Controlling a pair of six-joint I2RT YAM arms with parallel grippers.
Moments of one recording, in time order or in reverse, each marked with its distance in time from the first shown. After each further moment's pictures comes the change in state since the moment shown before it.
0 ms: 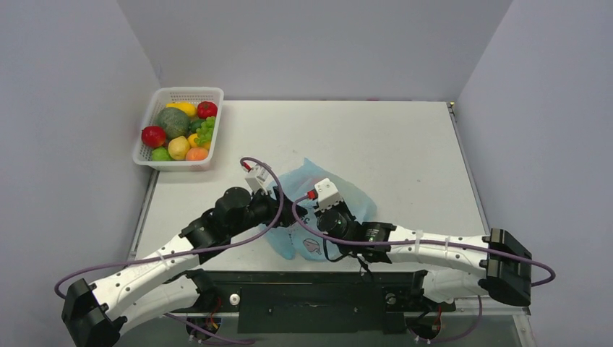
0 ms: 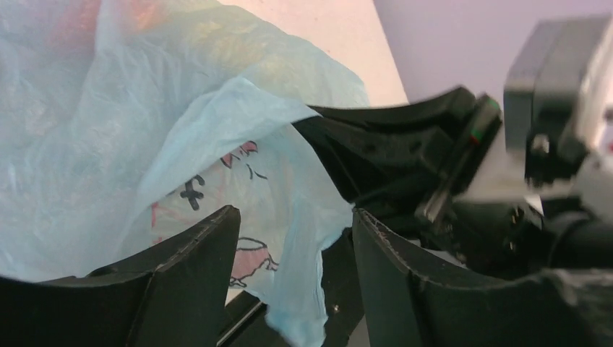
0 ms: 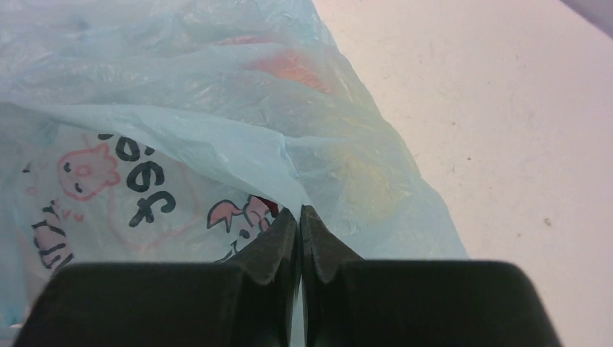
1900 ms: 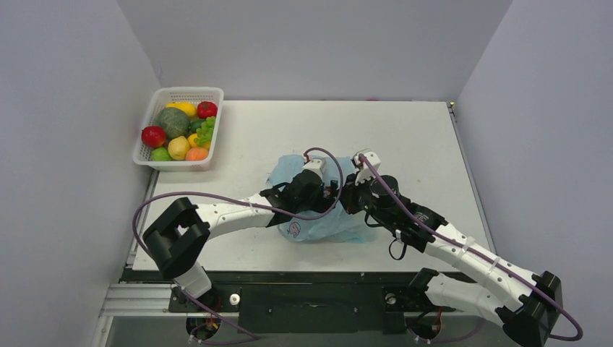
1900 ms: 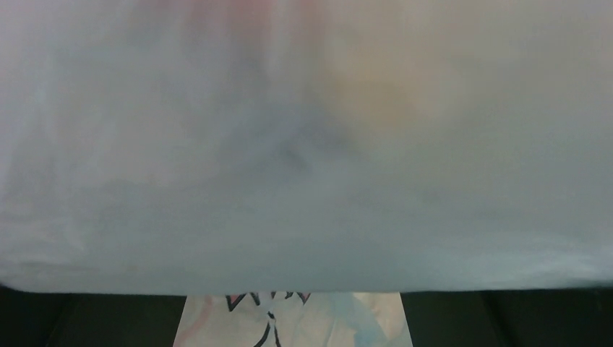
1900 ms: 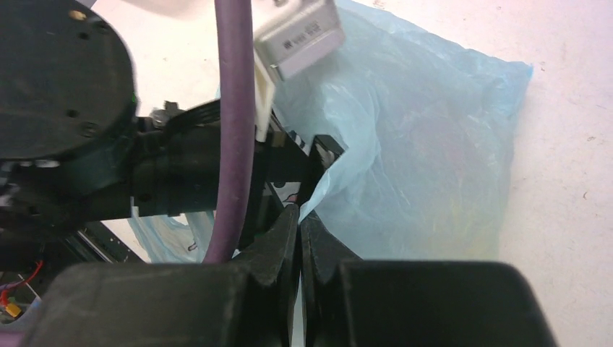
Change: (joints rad) left arm -0.097 0.710 0.338 0.041 -0.192 0.134; right arm -0.409 -0.297 0.012 -0.044 -0.743 0.164
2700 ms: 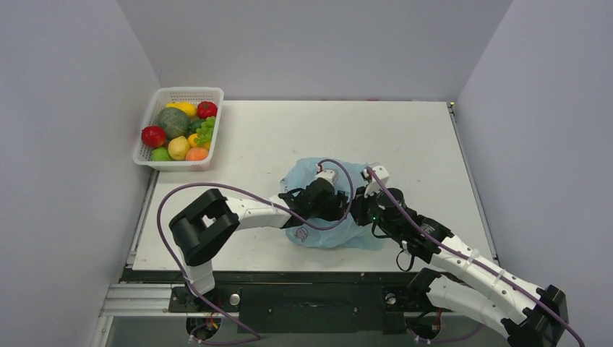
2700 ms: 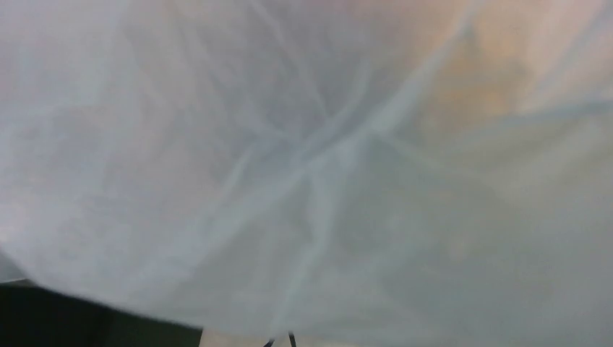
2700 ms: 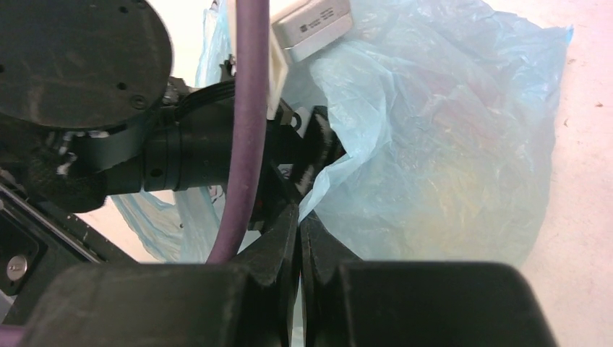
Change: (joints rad) left arm -0.047 0.213 0.072 0.024 0.022 0.025; right arm -0.036 -0.115 -0.146 -0.054 0.006 0.015
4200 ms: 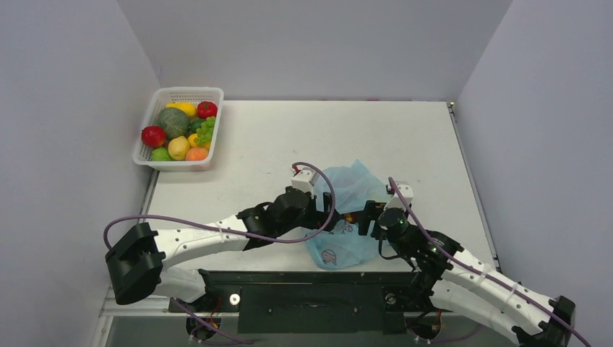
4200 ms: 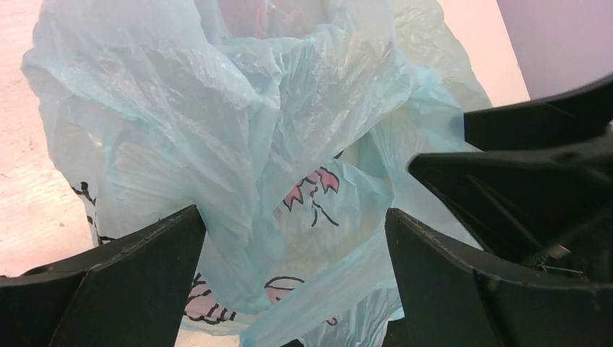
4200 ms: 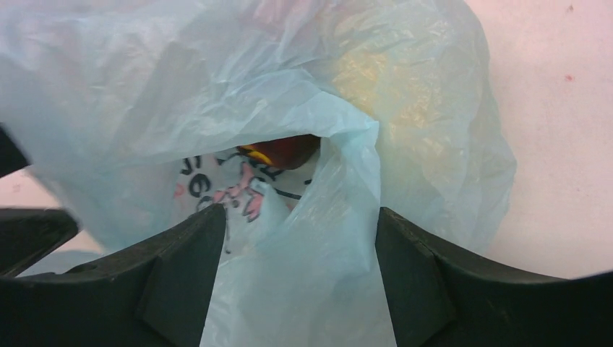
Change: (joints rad) left arm -0.096 -0.474 -0.228 0.032 -0.111 -0.053; right arm 0.076 -0.119 -0.095 -0.292 0.388 0.328
